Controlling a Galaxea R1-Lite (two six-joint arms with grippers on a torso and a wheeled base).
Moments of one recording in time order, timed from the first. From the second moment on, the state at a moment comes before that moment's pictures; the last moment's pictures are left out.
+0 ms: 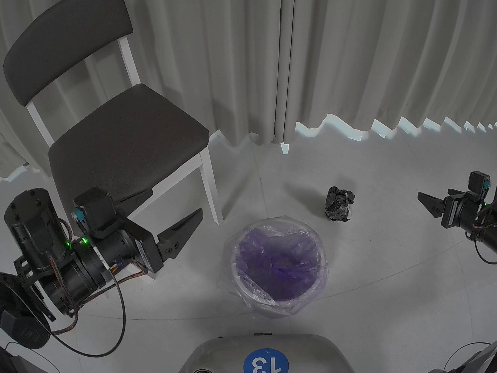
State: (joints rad) left arm -0.56 1.44 -0.37 -1.05 -0.01 -0.04; right arm 0.02 1.43 -0.48 -0.68 0.08 0.04
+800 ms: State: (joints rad) left arm -0.48 1.34 -0.33 -1.05 -0.01 -0.04; right arm 0.02 2.23 -1.27 -0.81 0.13 0.15
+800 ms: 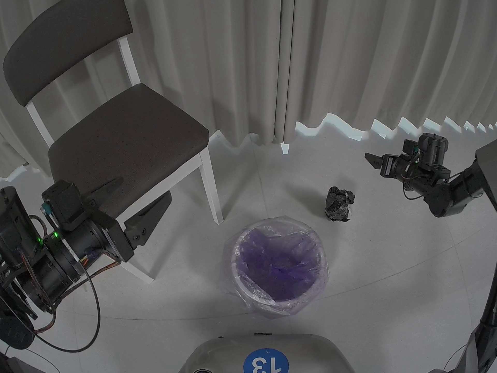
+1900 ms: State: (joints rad) left arm -0.42 1.33 -0.31 -1.06 -0.02 -0.04; right arm 0.06 2.68 -1.75 -0.74 0.19 0.14
